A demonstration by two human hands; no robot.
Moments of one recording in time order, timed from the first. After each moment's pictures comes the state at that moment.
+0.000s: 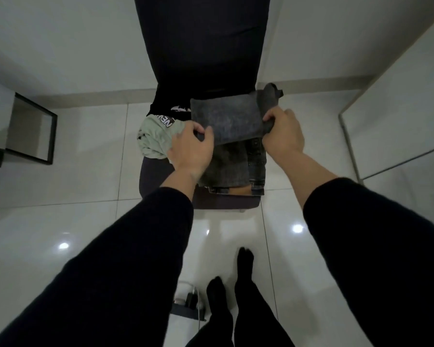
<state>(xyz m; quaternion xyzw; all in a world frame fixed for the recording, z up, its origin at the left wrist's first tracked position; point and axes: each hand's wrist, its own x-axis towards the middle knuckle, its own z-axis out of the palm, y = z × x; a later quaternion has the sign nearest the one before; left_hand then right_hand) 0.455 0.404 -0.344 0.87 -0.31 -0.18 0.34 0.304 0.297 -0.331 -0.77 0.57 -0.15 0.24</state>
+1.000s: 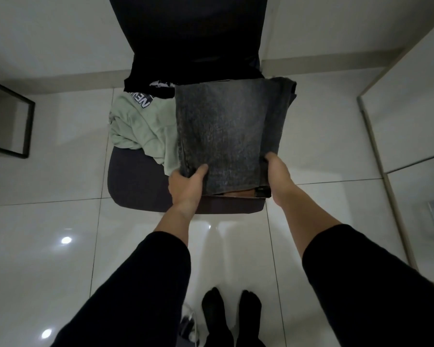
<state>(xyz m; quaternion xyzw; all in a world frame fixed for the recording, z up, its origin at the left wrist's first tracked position) 0.427 0.411 -0.508 0.83 -0.03 -0.37 0.42 0.283 0.296 -0.527 -0.38 0.68 -0.13 0.62</state>
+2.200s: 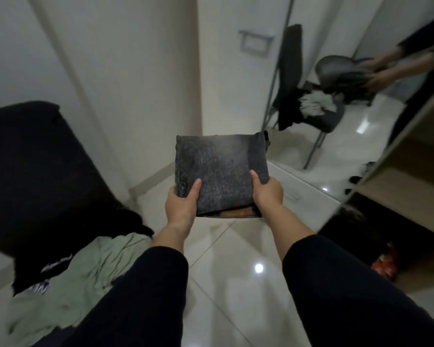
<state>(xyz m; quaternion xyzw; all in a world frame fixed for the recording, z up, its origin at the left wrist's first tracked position) 0.222 0.330 -0.225 0.62 -0.42 -0.48 0.46 0.043 0.341 -0.213 -0.29 0.78 -0.45 0.33</state>
